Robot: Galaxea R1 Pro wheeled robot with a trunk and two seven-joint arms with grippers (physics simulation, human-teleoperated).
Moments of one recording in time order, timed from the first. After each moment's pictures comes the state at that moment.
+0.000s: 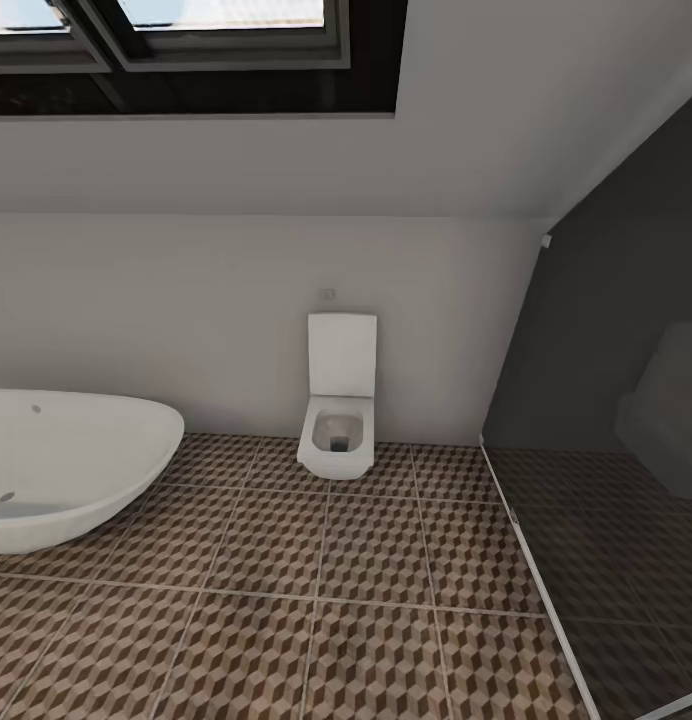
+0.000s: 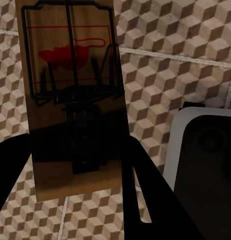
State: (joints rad) left arm -0.09 0.08 -0.46 0.07 0.58 -0.53 0.14; right arm -0.11 -0.04 0.18 -0.09 -0.48 -0.70 -0.10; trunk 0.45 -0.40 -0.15
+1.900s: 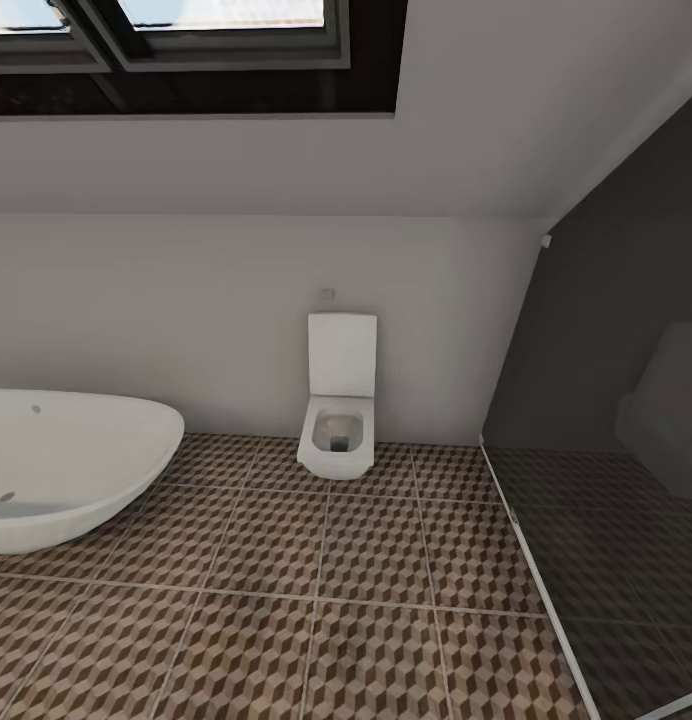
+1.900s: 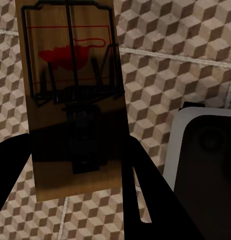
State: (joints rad) left arm -0.09 0.08 -0.46 0.07 0.58 -0.53 0.14; right arm -0.11 -0.04 0.18 -0.09 -0.48 -0.70 -0.10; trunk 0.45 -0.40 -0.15
